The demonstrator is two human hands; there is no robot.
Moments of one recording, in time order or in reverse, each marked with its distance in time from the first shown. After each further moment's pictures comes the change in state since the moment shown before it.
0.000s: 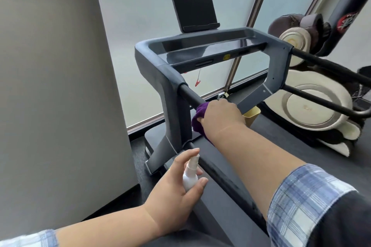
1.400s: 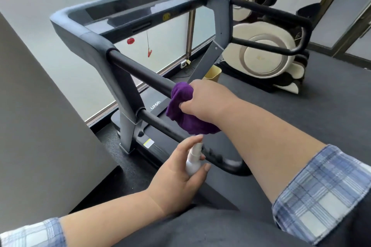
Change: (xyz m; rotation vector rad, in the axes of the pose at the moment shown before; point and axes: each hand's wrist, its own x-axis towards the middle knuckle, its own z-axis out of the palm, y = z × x) left_hand -0.044 0.035 0.108 0.018 -0.249 0.123; right_hand -0.088 0.133 -0.001 0.326 -0.088 -0.085
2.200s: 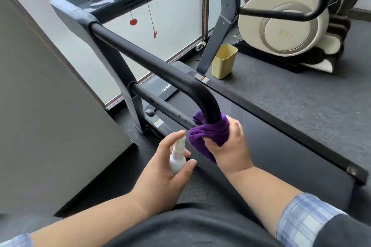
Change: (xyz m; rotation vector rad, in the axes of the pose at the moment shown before) left_hand -0.065 0.030 0.098 0.147 0.116 -0.133; right_hand -0.159 0.172 0.155 0.726 0.343 0.140
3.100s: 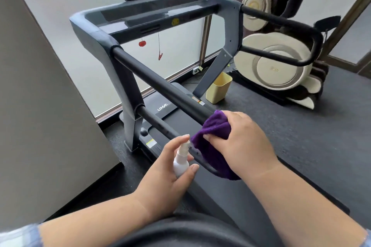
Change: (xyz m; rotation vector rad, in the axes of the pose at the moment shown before) left_hand 0.055 -0.008 -0.052 -0.093 -0.008 -0.002; right_hand 0.055 -0.143 -0.030 -0.476 -0.102 -0.187
